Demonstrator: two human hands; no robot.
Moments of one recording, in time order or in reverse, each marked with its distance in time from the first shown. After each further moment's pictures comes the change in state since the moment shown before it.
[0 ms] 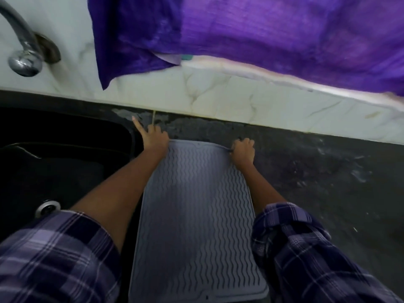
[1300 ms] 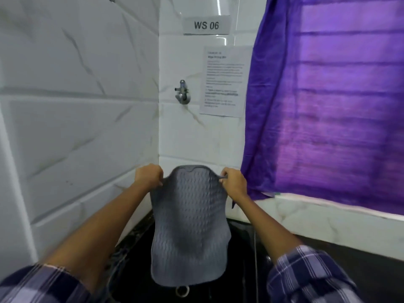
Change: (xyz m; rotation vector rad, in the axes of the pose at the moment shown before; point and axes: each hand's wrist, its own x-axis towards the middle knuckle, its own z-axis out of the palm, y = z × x) left_hand -0.318 -0.415 -0.132 -0.541 0.634 -0.395; right_hand -0.262 -0.310 -0.289 0.741 0.444 -0.569
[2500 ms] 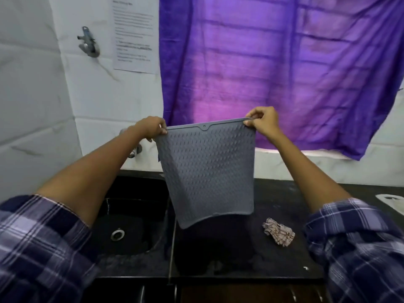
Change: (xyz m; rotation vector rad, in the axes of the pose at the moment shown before) left_hand -0.098 0.232 0.008 -0.179 -0.329 0.469; right_hand -0.074 0.169 -0.317 0.070 0.189 0.152
